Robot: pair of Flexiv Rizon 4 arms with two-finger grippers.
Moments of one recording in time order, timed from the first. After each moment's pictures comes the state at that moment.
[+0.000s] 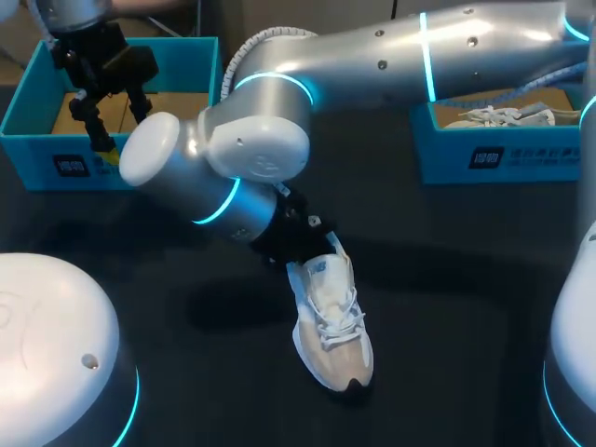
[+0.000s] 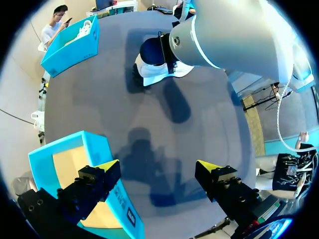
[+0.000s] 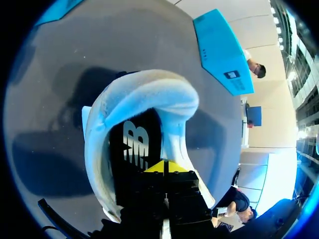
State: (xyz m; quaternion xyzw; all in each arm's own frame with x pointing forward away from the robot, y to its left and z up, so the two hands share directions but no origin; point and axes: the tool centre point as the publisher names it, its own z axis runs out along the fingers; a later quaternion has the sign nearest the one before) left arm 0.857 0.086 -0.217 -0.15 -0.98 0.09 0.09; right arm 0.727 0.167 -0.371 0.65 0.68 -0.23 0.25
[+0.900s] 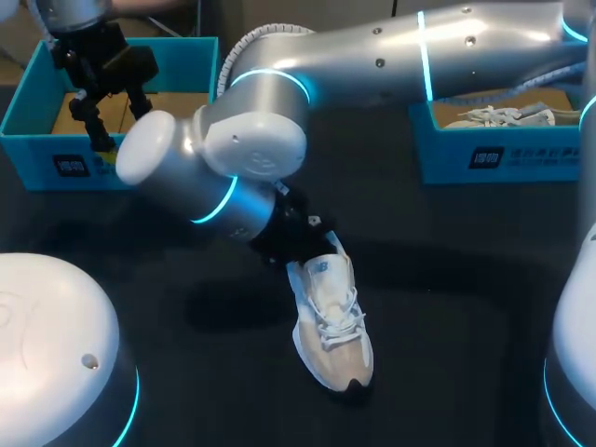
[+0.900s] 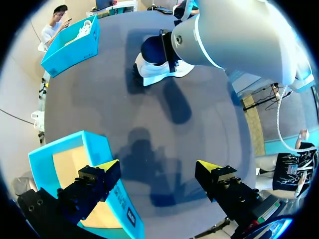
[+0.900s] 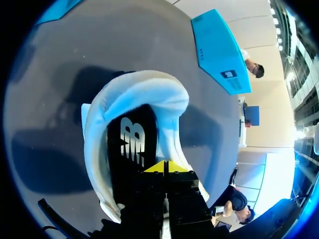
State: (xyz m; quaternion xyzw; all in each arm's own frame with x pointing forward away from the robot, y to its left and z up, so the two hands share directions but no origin) left arm 0.857 0.086 -0.217 -0.15 -0.98 0.09 0.09; right arm 0.720 0.163 -0.365 0.65 0.68 -0.23 0.25
